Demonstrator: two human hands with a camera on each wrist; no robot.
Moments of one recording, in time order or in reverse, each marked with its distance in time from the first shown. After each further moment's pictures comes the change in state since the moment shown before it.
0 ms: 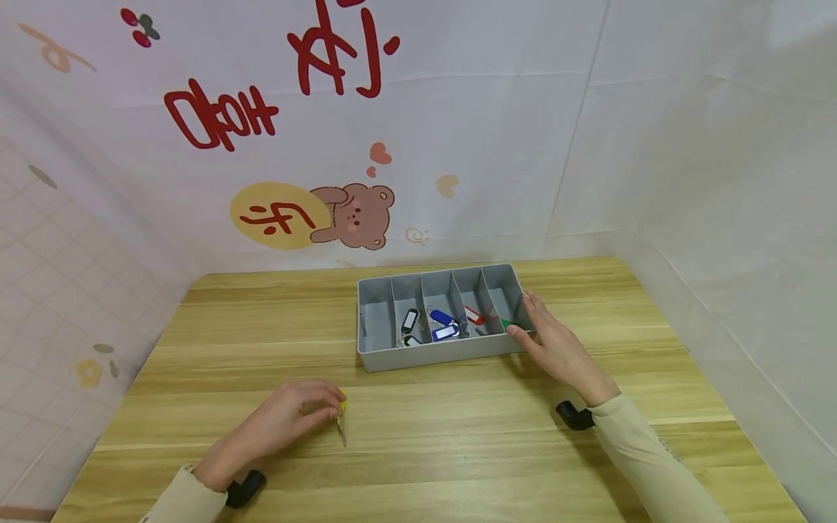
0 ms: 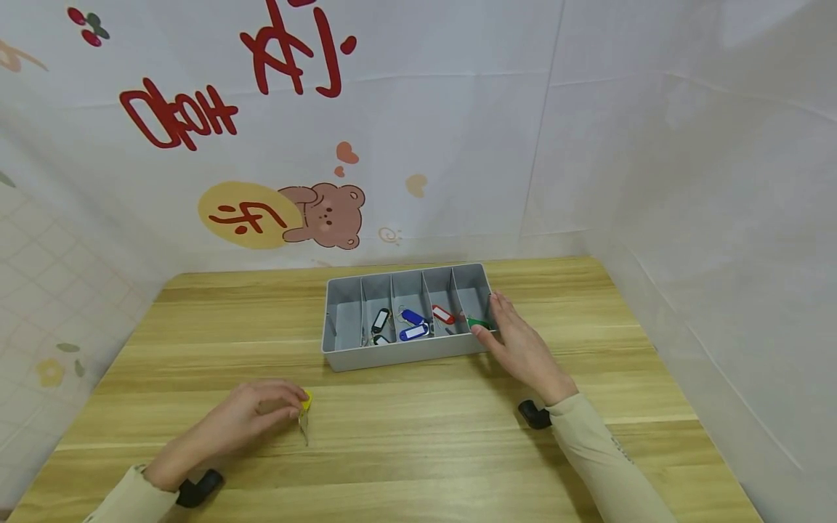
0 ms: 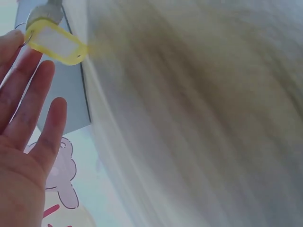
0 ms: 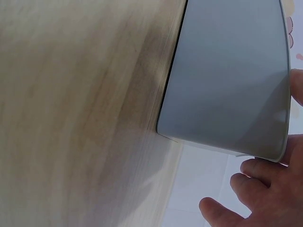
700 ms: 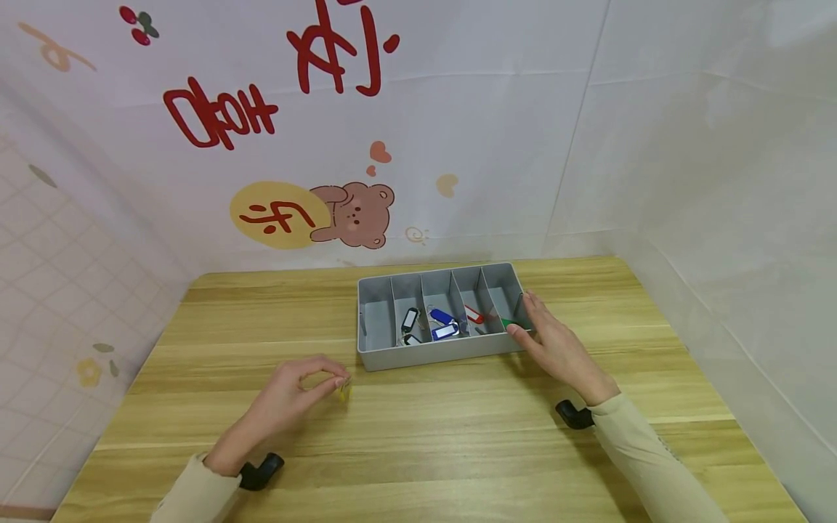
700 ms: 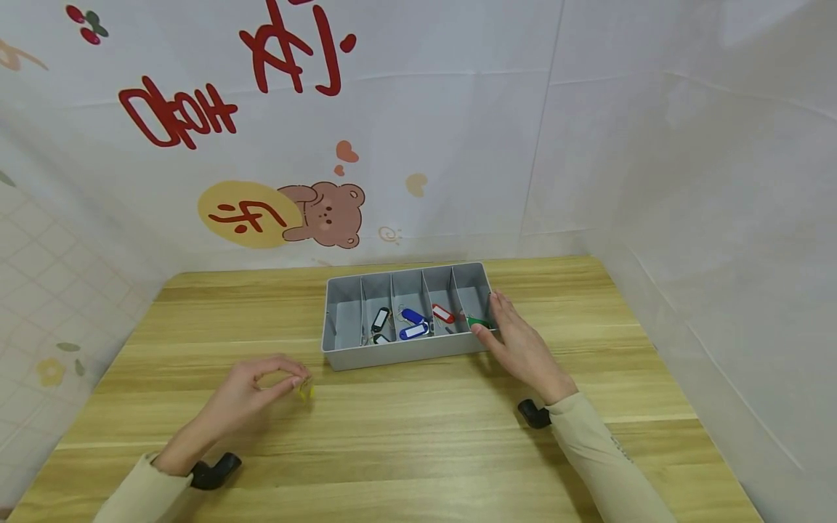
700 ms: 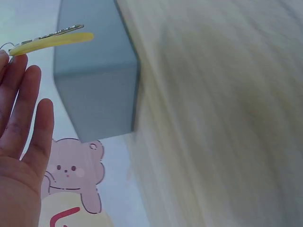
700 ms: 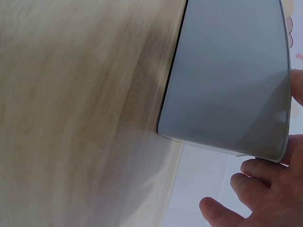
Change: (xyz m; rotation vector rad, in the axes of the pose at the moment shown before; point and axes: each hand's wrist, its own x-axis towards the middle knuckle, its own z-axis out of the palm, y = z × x) left_hand 0.024 0.018 -0.009 -0.077 0.258 0.009; right_hand 0.000 0.000 0.001 -0.004 -0.001 0.010
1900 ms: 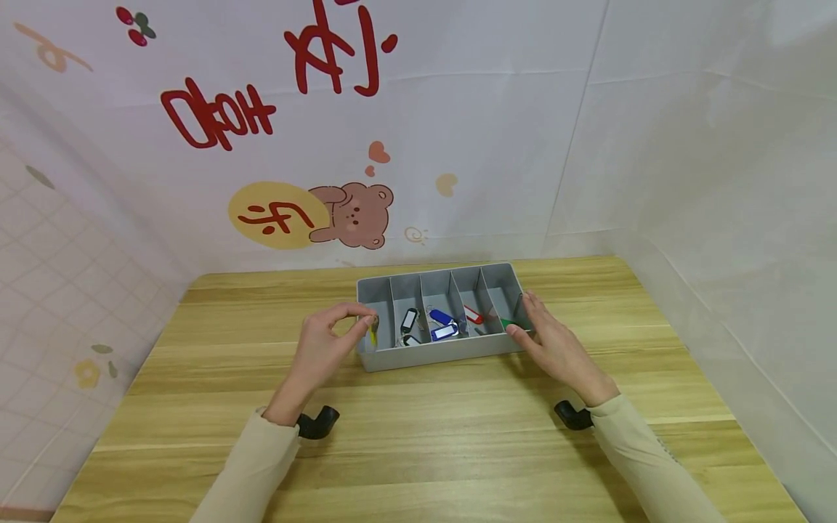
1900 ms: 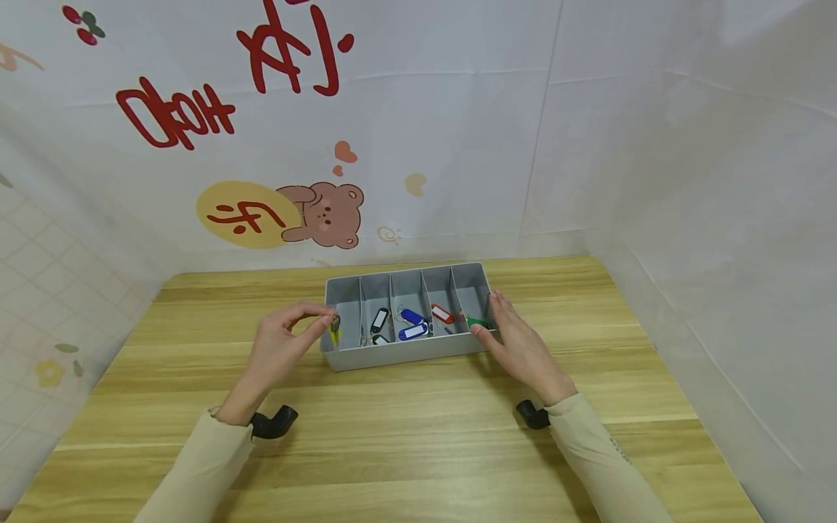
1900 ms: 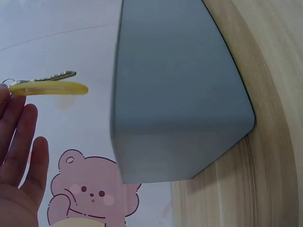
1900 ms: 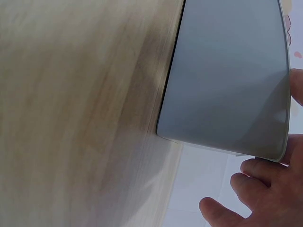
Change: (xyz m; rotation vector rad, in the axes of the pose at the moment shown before) left_hand 0.076 0.026 0.018 -0.130 0.281 -0.060; right_hand 0.000 0.001 0.001 0.027 -0.004 0.005
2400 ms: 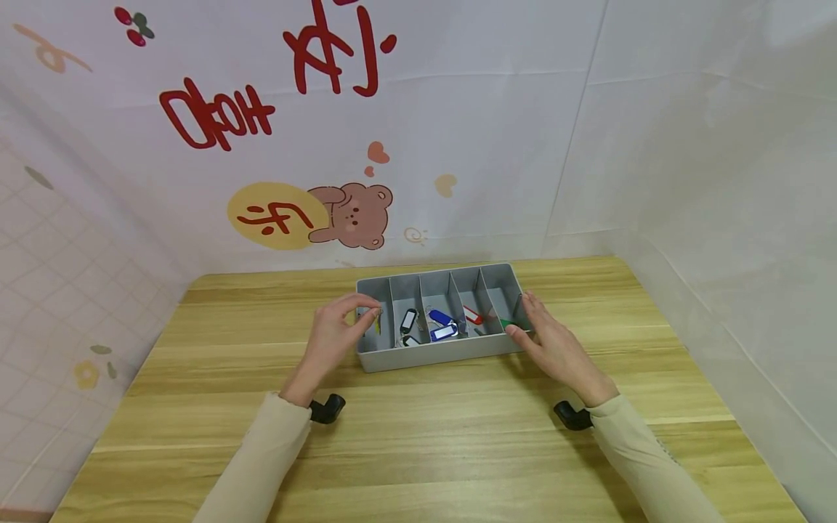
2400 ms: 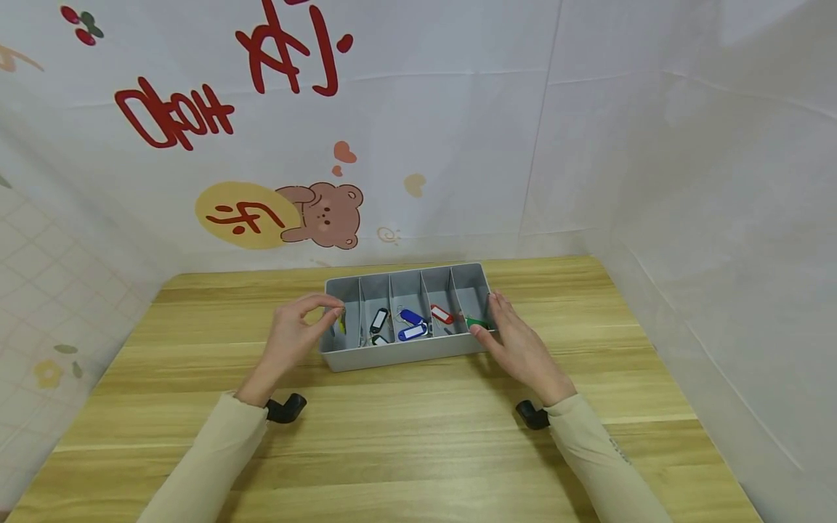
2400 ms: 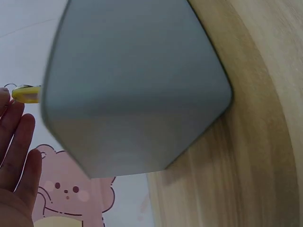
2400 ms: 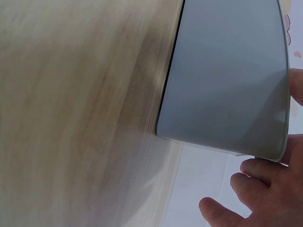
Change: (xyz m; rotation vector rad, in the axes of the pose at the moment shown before) left_hand 0.020 -0.031 0.017 0.148 0.016 0.055; right_hand 0.000 0.000 0.001 -0.009 0.013 -0.005
